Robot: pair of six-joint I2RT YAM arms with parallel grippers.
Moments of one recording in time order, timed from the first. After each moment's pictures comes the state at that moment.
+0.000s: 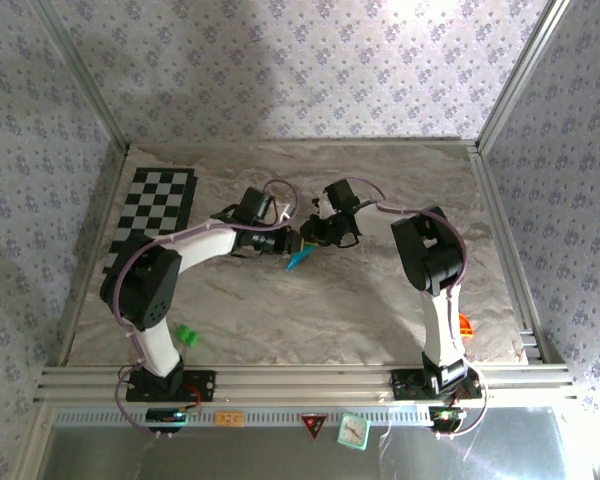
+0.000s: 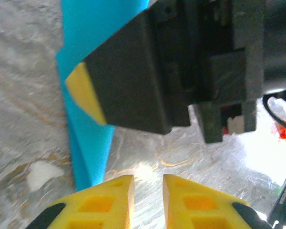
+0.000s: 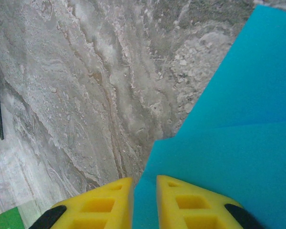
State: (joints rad) left arm -0.57 1.78 1.11 -0.24 0.52 -0.45; right arm 0.47 2.10 1.33 -0.23 -0.57 0.52
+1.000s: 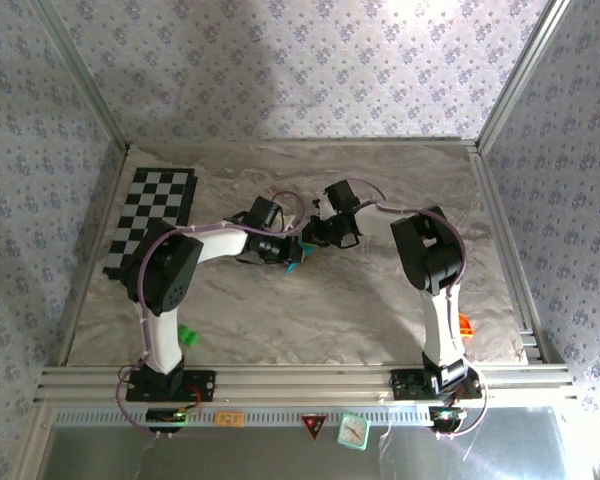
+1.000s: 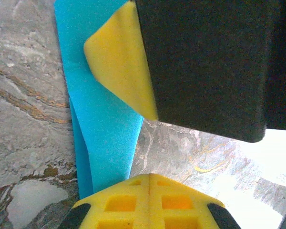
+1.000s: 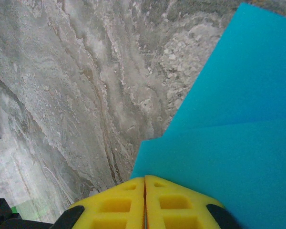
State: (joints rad) left arm -0.58 1.92 1.11 -0.21 0.55 -0.46; right arm 0.47 2.11 1.33 -0.24 -0.57 0.52
